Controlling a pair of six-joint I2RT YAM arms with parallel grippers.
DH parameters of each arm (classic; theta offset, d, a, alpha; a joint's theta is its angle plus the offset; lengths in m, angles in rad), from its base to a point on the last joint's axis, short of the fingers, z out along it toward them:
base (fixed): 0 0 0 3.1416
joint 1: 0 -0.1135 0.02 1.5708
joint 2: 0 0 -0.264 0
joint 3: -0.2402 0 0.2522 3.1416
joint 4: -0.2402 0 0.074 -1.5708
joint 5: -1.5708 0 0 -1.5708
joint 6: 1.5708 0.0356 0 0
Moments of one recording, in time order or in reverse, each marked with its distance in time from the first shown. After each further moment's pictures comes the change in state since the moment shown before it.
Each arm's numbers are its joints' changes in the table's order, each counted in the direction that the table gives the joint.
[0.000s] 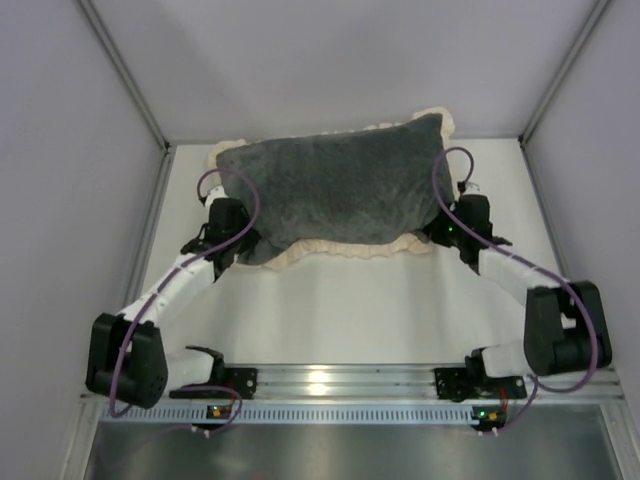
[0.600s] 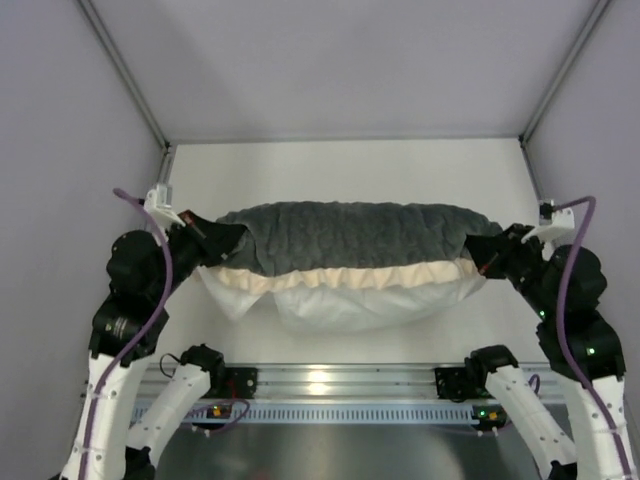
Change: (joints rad) left arm -0.005 -0.627 -0.296 -0.392 -0.375 -0.026; right arm -0.088 -0.927 -0.283 -0.773 -0.019 -0.004
